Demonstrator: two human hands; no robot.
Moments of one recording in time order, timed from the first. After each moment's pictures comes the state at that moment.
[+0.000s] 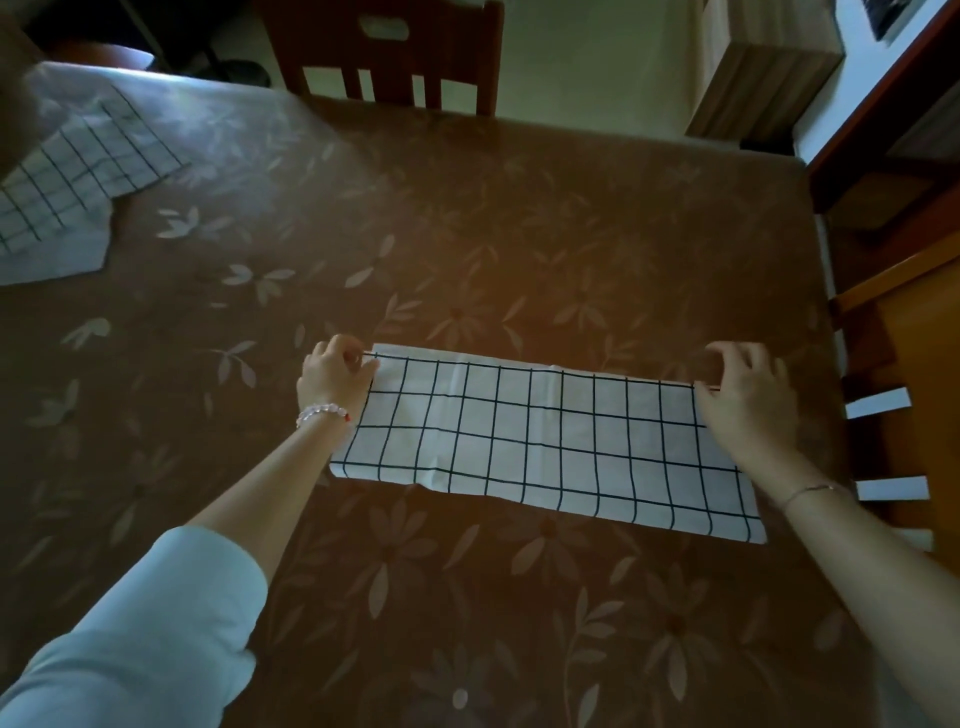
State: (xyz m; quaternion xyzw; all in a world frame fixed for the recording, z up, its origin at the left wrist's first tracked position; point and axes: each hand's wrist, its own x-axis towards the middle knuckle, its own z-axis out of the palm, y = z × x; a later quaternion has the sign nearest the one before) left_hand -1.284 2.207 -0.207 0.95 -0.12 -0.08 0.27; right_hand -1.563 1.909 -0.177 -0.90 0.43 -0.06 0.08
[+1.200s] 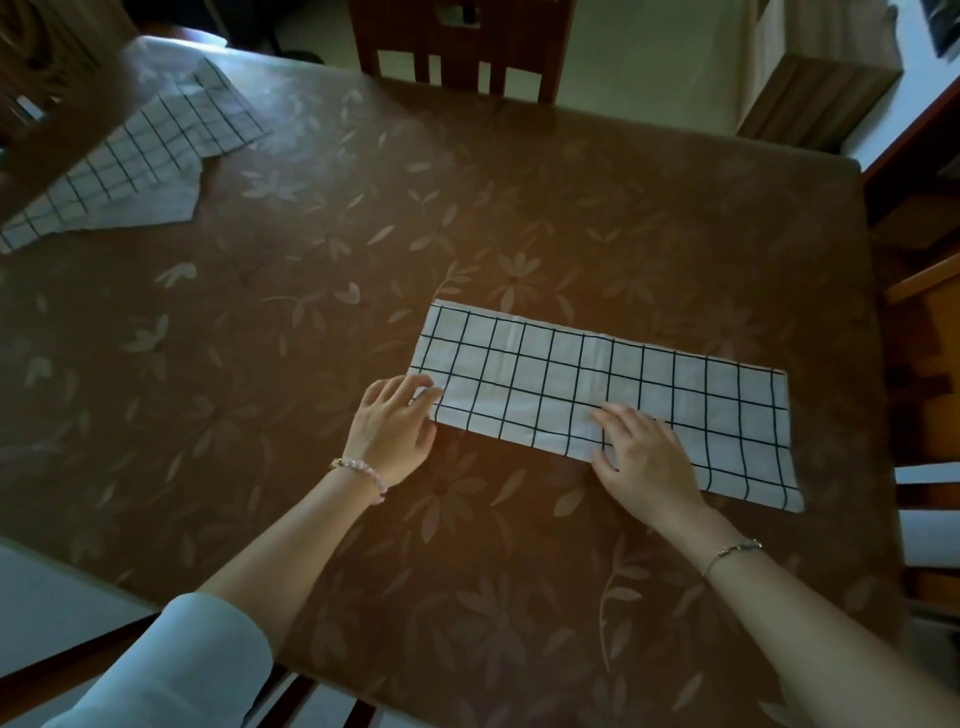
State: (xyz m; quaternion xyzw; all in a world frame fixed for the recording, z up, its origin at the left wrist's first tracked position) left_hand -1.379 2.290 -0.204 0.89 -0.44 0.02 0.10; right_hand -1.567 2.061 -0.205 -0.97 0.19 0.04 0.12
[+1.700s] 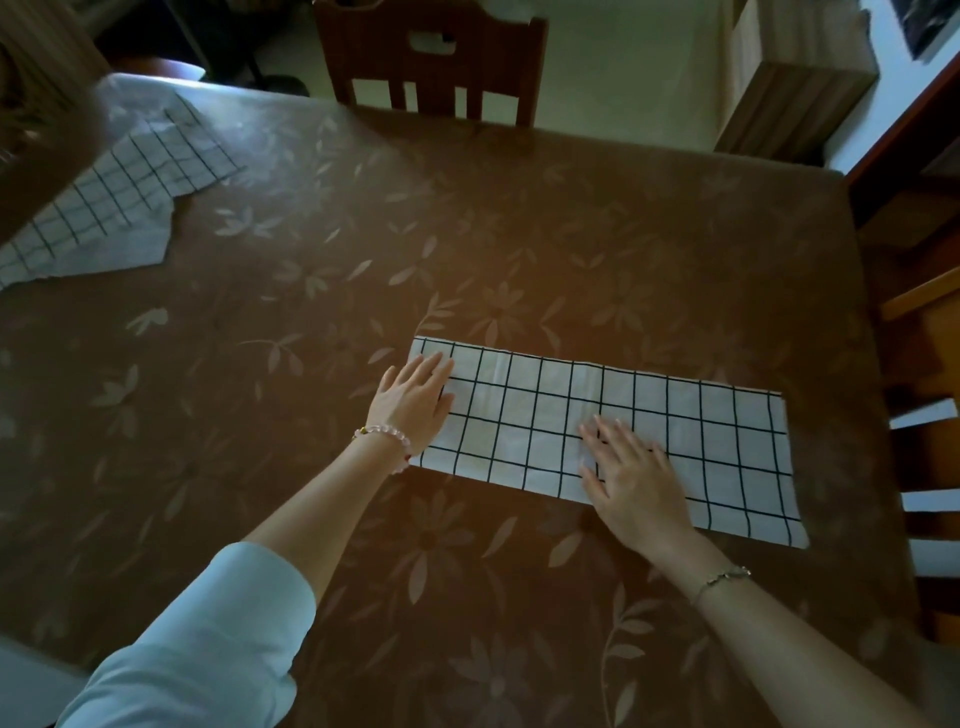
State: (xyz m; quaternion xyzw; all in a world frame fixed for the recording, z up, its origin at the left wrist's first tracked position) left_hand -1.324 2.217 -0.211 0.91 -0.40 -0.14 0.04; right_hand -1.551 2.046 -0.225 -0.96 0.24 0.11 0.12
